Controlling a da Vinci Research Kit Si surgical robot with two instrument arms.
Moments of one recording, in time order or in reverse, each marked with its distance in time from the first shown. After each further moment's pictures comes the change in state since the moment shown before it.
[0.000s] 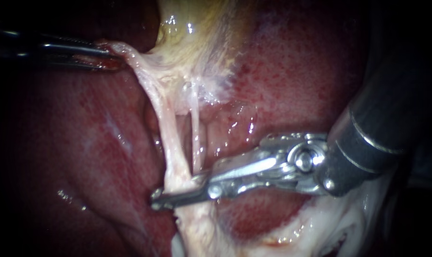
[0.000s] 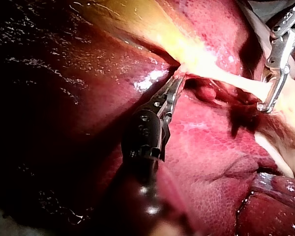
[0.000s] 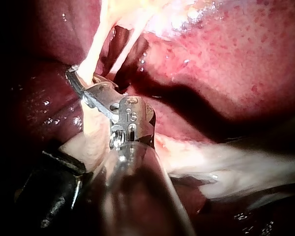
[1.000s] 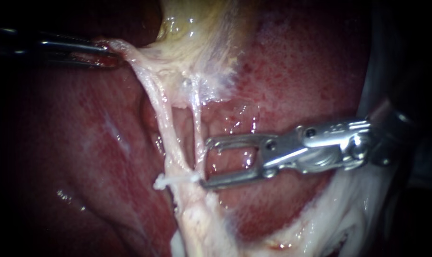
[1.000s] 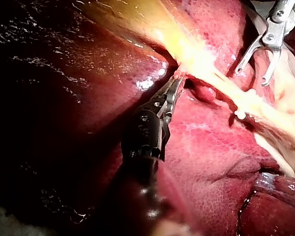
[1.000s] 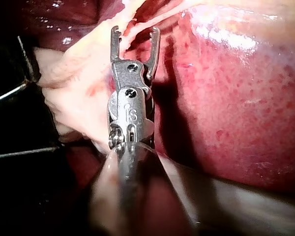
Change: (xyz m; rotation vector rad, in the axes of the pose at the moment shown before) right arm -0.004 0.003 -0.009 -0.196 0.065 -0.589; left arm 0.000 0.000 0.000 -0.001 -0.001 0.001
